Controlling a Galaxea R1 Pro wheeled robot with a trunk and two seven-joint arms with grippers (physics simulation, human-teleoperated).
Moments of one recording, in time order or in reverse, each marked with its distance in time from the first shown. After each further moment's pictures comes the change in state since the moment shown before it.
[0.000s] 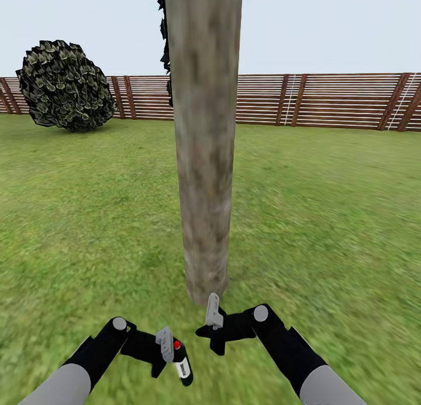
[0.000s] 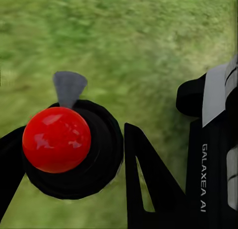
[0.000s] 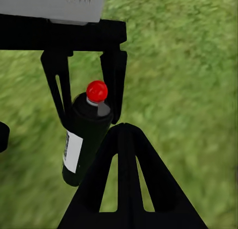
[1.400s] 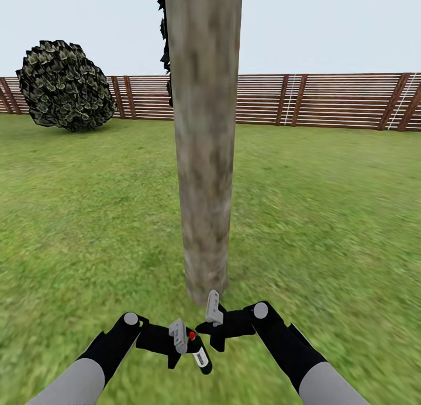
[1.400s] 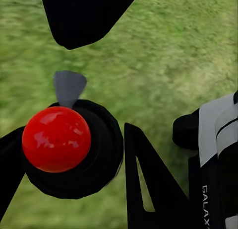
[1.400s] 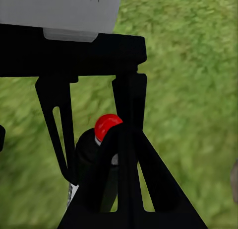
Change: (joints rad) left arm -0.021 -0.064 -0.003 0.000 0.065 -0.036 -0.001; right arm -0.014 0.000 0.000 0.000 -0.002 0.000 0.000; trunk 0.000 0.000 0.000
